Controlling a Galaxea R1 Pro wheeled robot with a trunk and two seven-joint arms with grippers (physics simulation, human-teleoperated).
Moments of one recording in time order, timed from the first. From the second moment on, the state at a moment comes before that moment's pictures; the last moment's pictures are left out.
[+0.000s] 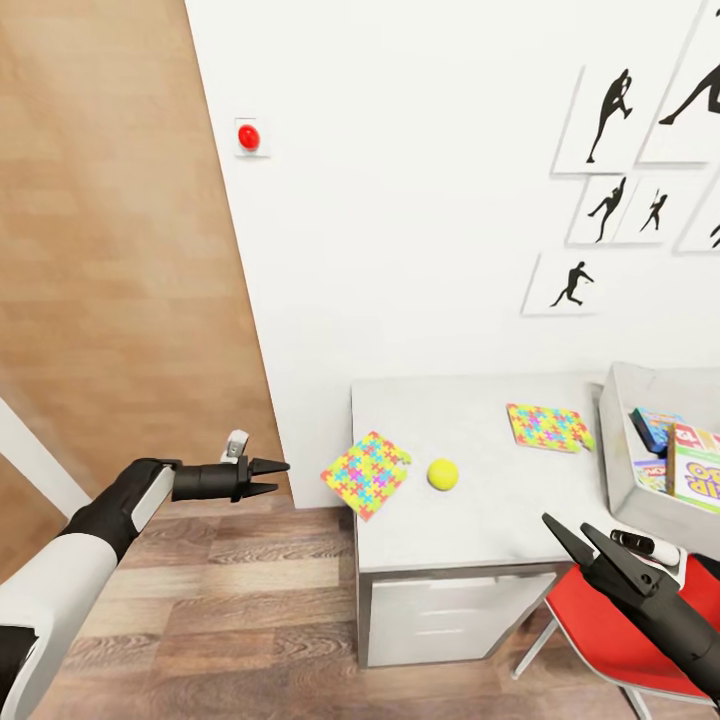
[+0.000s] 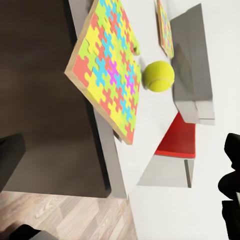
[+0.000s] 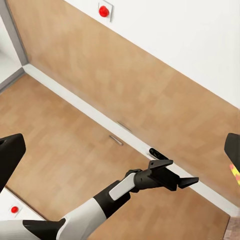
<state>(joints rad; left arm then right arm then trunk) -0.90 0.26 -0.14 -0.59 0.42 0.95 -1.10 -0.09 -0.07 -0.57 -1.58 -0.73 0.89 1.32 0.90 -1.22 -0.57</state>
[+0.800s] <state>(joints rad) -0.90 0.27 -0.14 -0.59 0.42 0.95 -1.10 -0.09 -0.07 -0.58 -1.58 -0.73 0.88 1.32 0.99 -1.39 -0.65</state>
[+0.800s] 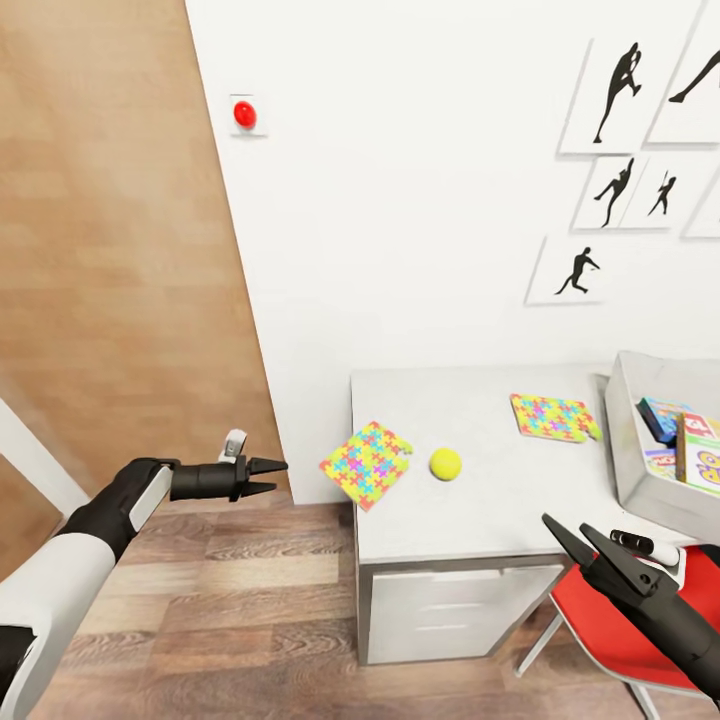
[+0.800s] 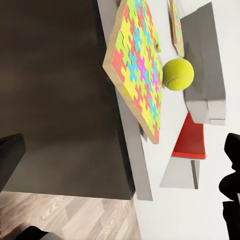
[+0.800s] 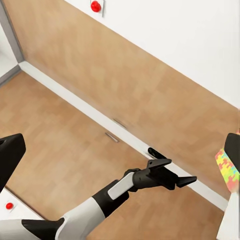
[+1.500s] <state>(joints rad) -0.93 0.25 -0.13 -0.59 0.42 0.95 -1.09 -0.10 -0.09 -0.61 -1.58 -0.73 1.04 1.24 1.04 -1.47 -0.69</state>
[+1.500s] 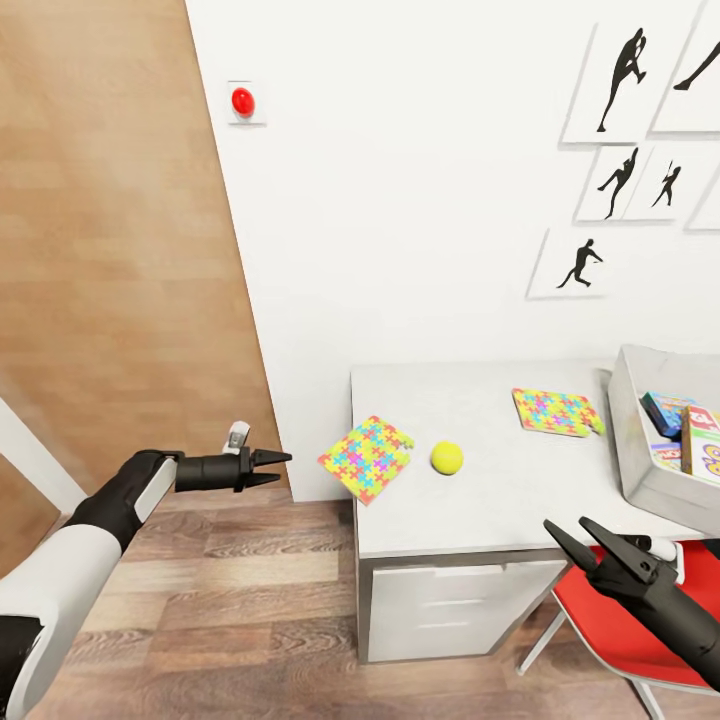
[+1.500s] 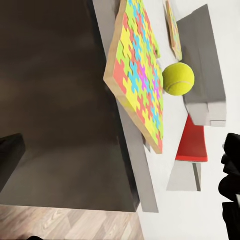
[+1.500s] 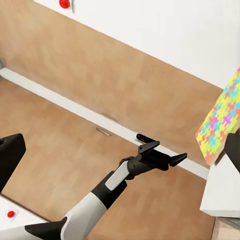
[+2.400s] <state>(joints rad) -0.93 0.24 -0.14 -0.59 0.42 0.94 -1.09 -0.10 -0.09 -0.61 -1.58 -0.73 1.04 1.23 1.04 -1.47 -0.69</state>
